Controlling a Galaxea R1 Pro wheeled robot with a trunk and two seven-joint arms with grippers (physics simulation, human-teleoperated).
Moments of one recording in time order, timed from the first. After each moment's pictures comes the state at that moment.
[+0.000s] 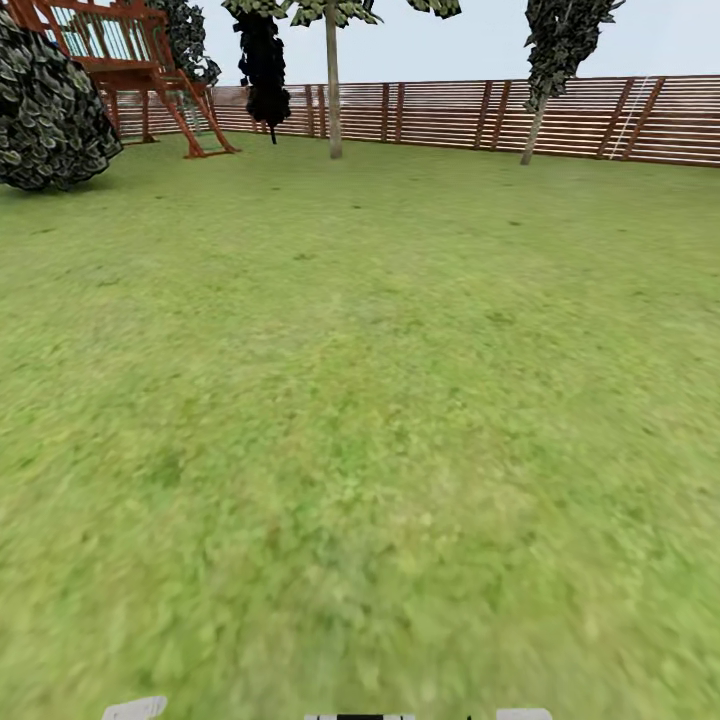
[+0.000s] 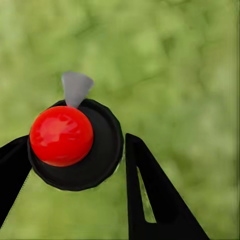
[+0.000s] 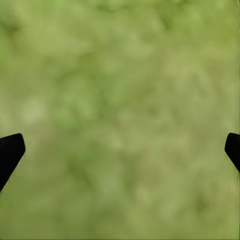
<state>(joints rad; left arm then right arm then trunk) -0.35 0.20 0.46 -0.10 -0.23 -0.37 -0.14 -0.36 0.04 -0.16 -0.03 0.30 -0.50 -0.25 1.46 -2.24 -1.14</state>
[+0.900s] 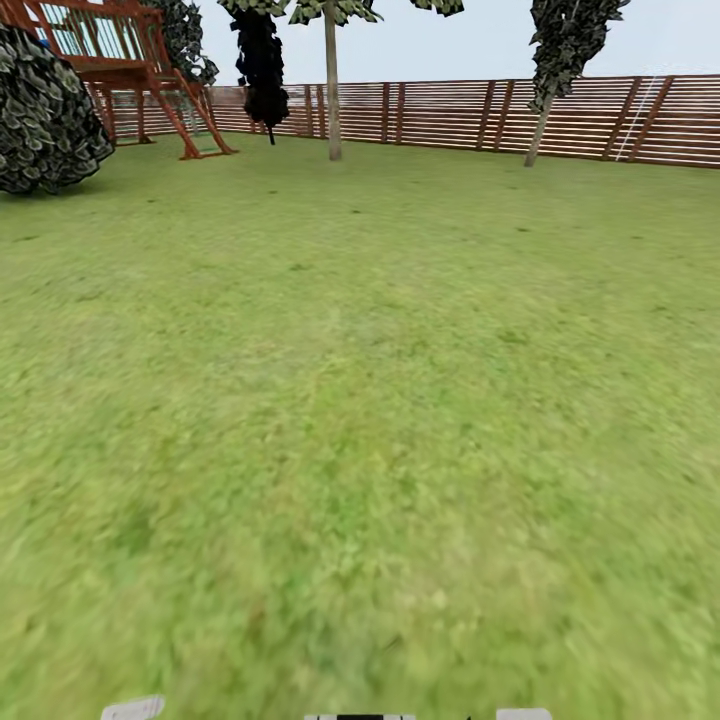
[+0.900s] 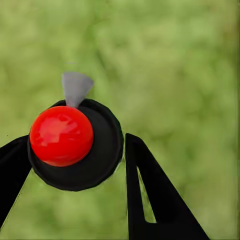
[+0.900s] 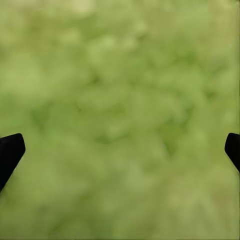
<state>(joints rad) -0.35 0.21 0.46 -0.10 -0.23 -0.37 -0.14 -0.36 0.04 -0.16 -0.03 0.30 -0.50 -0.25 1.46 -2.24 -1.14</state>
